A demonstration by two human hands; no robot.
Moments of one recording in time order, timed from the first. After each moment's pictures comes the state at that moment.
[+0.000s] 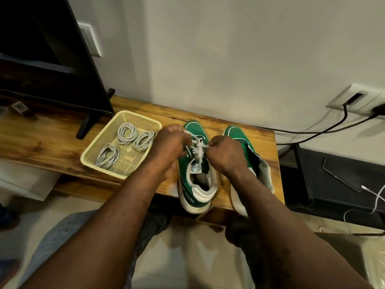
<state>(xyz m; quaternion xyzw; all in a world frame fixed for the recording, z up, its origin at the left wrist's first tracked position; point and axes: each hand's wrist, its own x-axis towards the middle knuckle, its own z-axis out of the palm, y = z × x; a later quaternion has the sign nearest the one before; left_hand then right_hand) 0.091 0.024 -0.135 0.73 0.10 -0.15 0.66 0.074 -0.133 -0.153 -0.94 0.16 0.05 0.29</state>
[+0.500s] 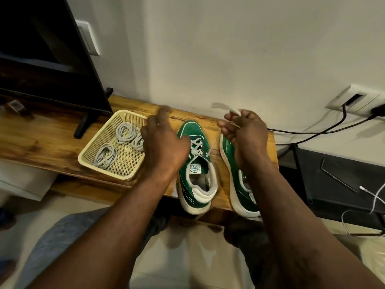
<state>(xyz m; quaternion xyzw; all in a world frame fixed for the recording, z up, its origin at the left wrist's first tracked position) 0.091 0.024 -0.141 0.91 0.03 0.07 0.40 0.081 -0.146 -0.108 -0.57 0.26 -0.13 0.77</state>
